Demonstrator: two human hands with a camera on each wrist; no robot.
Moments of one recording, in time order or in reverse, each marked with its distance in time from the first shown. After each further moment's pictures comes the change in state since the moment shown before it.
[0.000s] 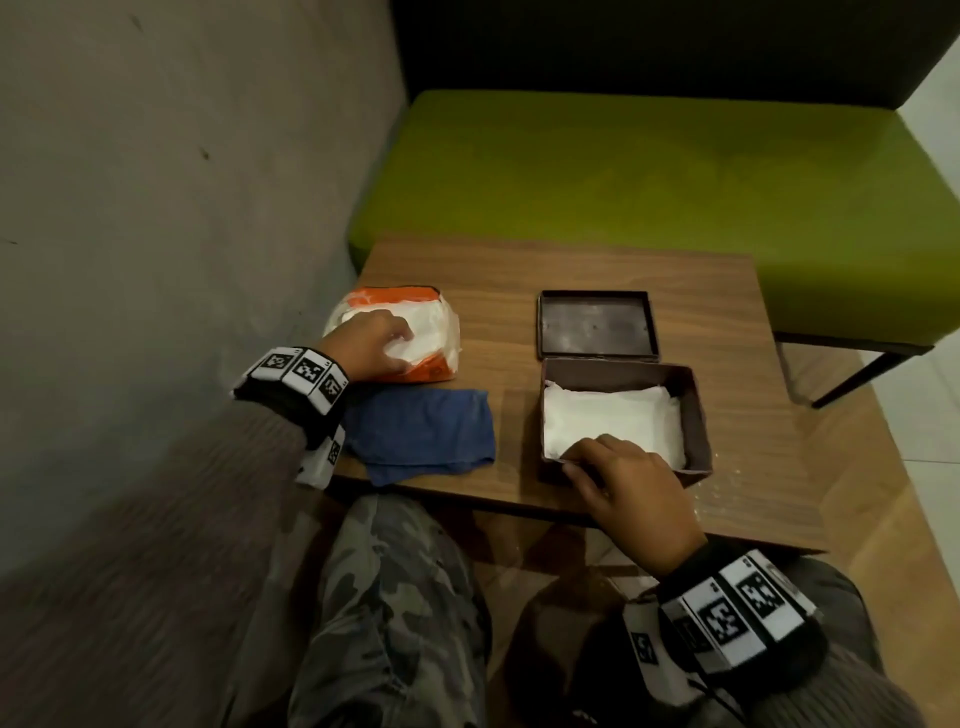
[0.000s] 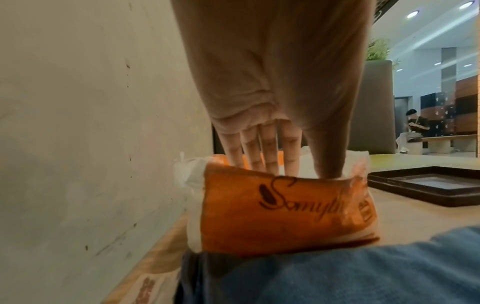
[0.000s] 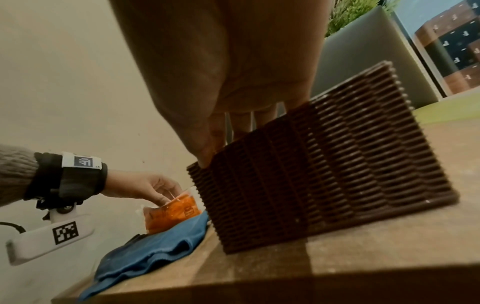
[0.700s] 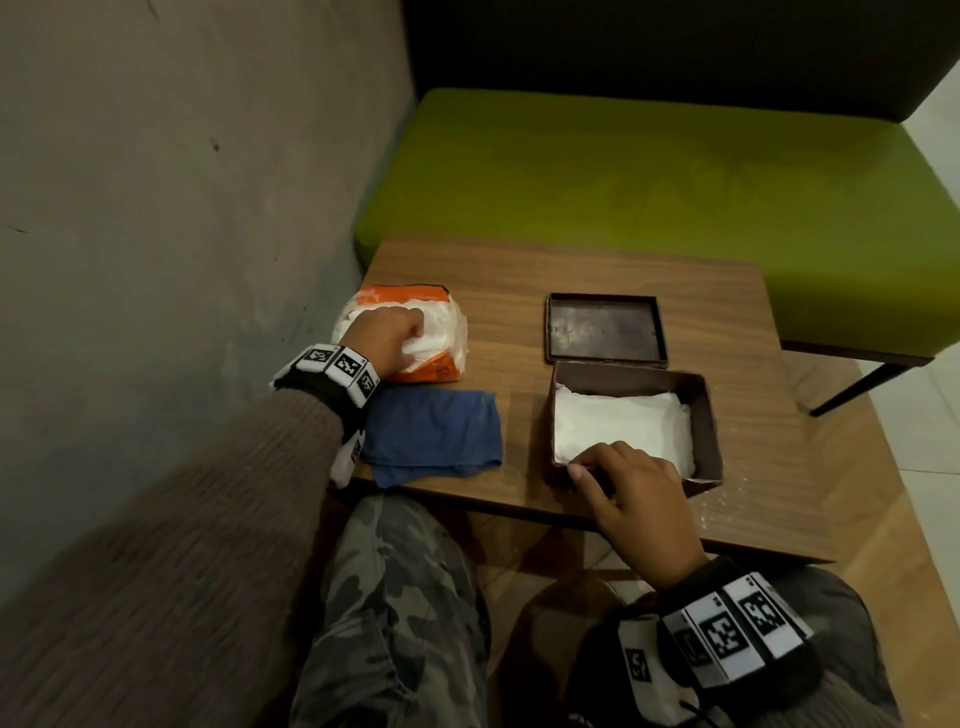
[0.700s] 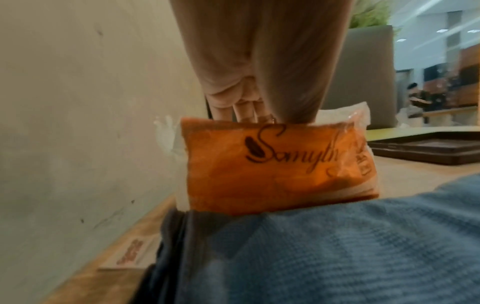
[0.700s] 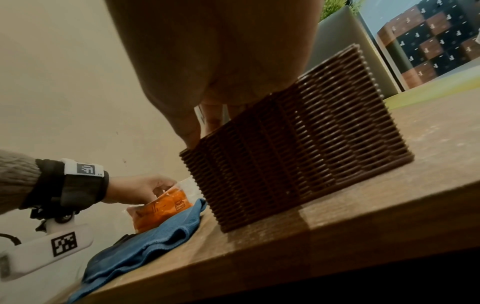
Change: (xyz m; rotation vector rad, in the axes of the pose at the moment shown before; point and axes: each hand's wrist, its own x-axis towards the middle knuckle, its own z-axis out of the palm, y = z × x) left_hand 0.016 -0.001 0.012 0.063 0.068 0.014; right_hand -0.002 -0.005 0.009 0.072 0.057 0.101
